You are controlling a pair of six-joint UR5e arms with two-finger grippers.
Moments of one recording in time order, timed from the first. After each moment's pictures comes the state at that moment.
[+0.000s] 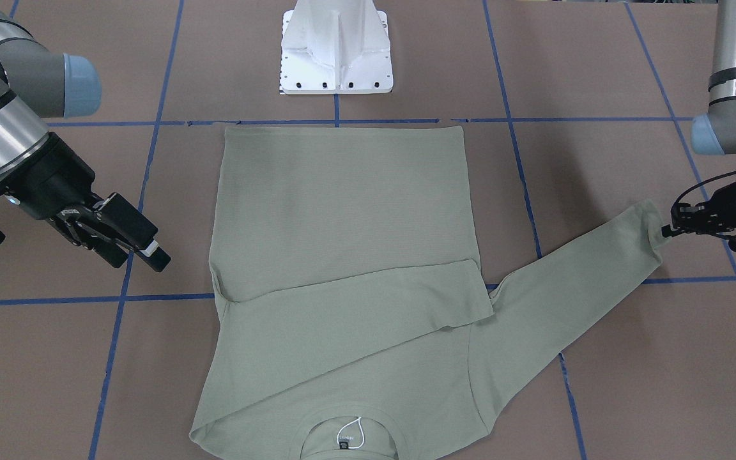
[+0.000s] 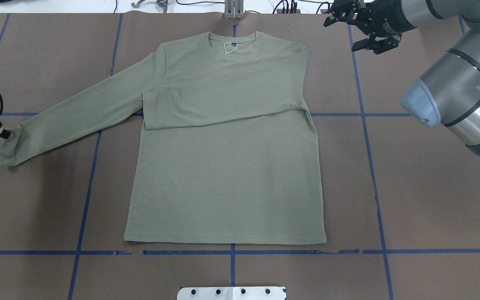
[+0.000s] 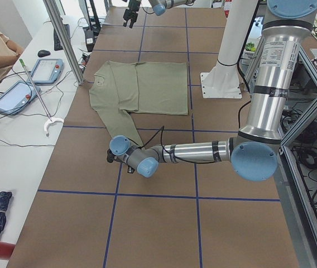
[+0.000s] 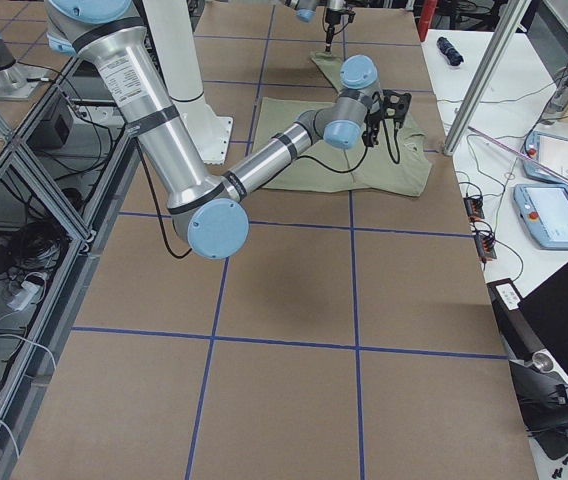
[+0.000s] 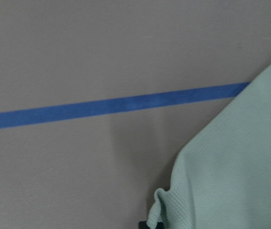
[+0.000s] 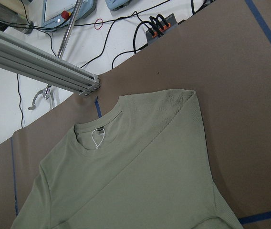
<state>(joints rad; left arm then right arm) -1.19 -1.71 -1.30 -2.21 -2.58 -0.44 1.04 -1.08 1.69 -0.99 2.16 1.53</state>
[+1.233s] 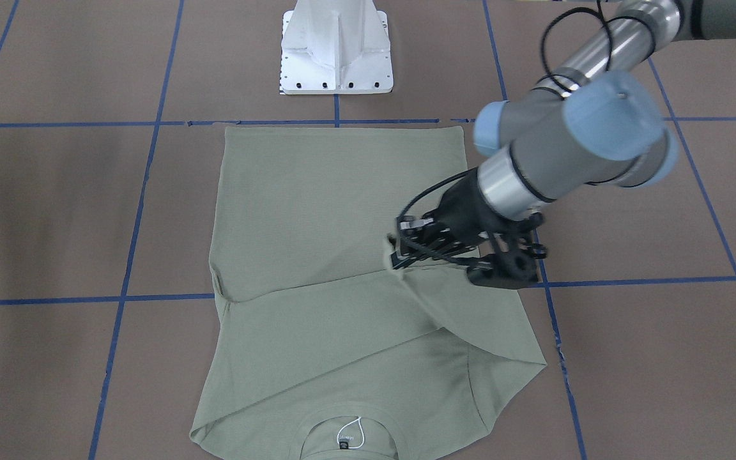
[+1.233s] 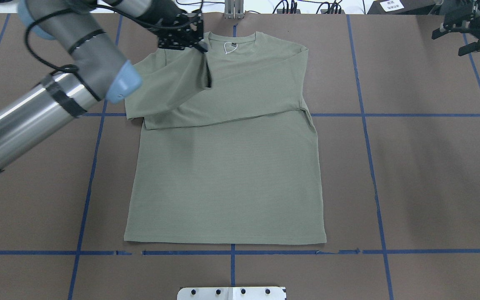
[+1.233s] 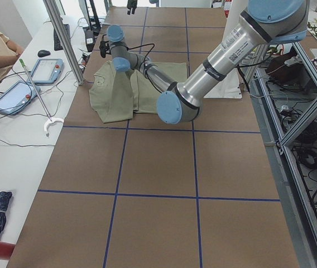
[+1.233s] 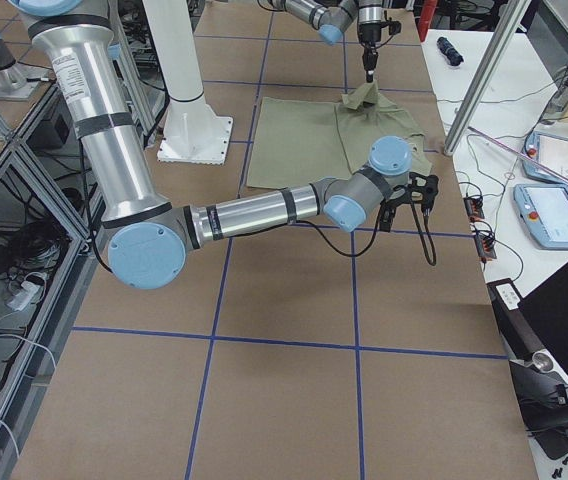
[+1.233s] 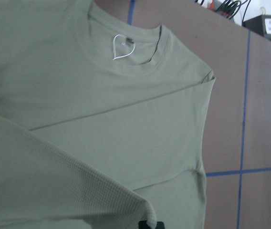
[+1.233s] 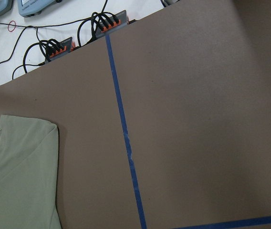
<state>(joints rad) -0.88 -2.51 -1.20 -2.34 -2.24 -1.47 1.34 -1.28 1.50 -0.99 2.45 1.04</state>
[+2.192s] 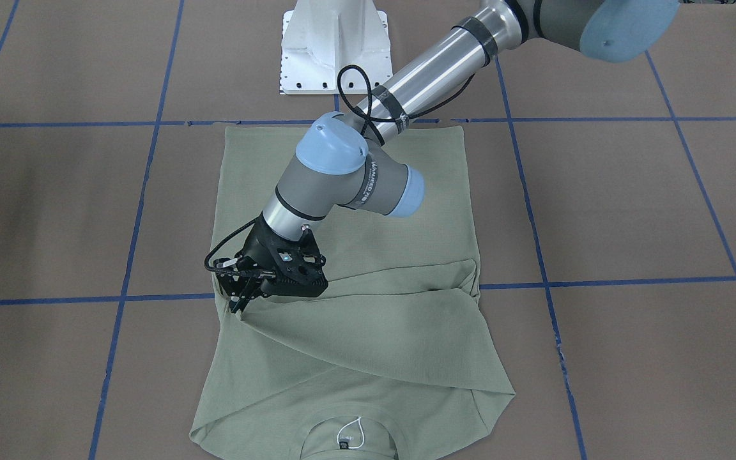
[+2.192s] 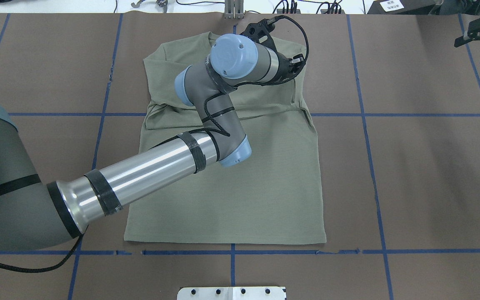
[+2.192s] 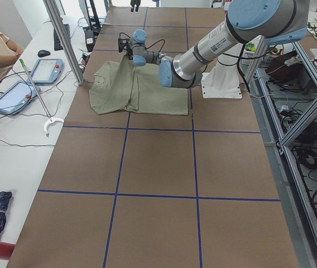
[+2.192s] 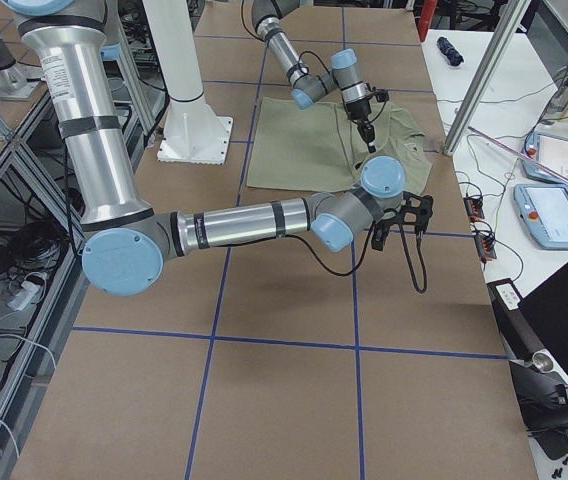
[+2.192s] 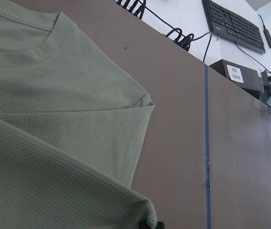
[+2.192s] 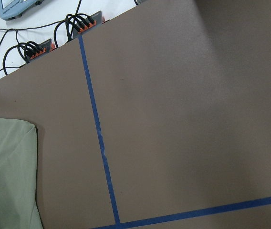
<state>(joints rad) -0.60 -2.82 -0.69 -2.62 -1.71 -1.57 1.38 -1.34 1.51 -0.98 2.49 1.01</state>
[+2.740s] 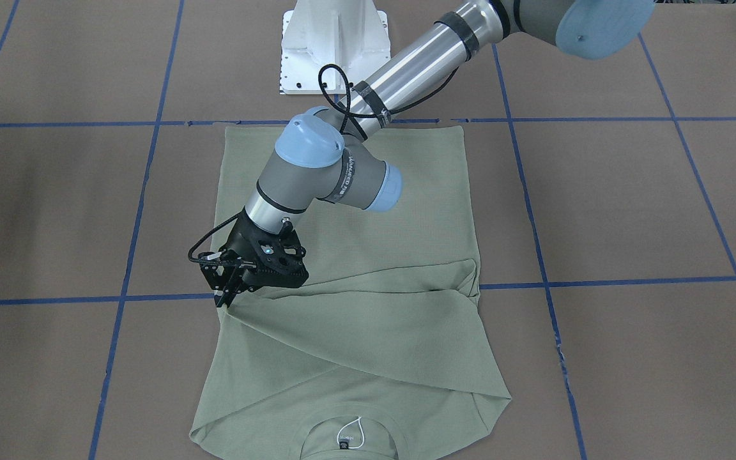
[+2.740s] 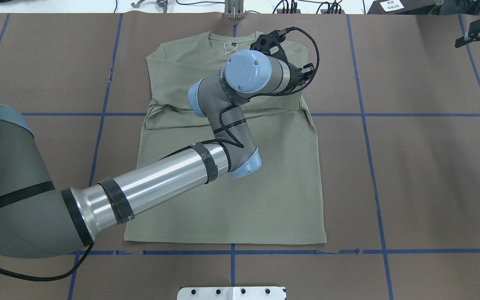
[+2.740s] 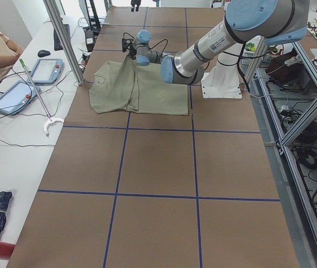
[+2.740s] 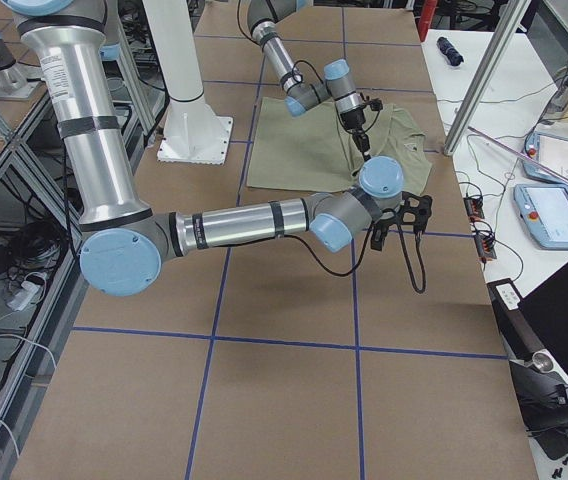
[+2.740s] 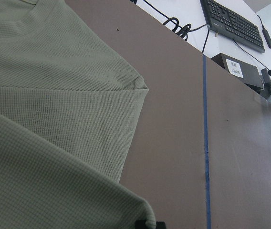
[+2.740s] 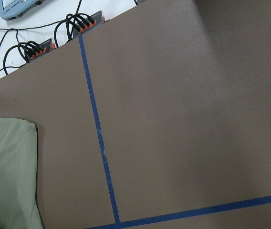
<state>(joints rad) -0.57 -2.86 -0.64 -2.65 -1.67 -1.58 1.38 -1.34 1.52 -0.98 2.49 1.01</state>
